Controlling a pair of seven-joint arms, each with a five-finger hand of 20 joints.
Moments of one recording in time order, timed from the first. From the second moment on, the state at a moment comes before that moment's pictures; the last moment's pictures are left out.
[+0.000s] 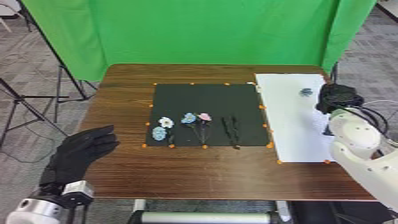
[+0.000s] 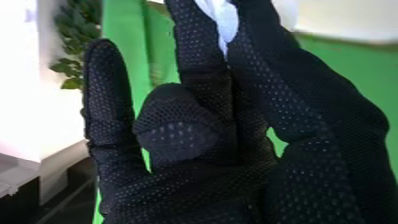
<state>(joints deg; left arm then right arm) 147.2 -42.1 -104.3 -127.9 32.7 10.7 20.6 -71.4 -34.4 53.0 -89.5 -132.0 2.2 35.6</state>
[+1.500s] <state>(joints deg) 143.7 -42.6 -104.4 -127.5 33.1 9.7 18.5 -58.1 -53.0 33.7 -93.7 -129.2 3.6 28.1</state>
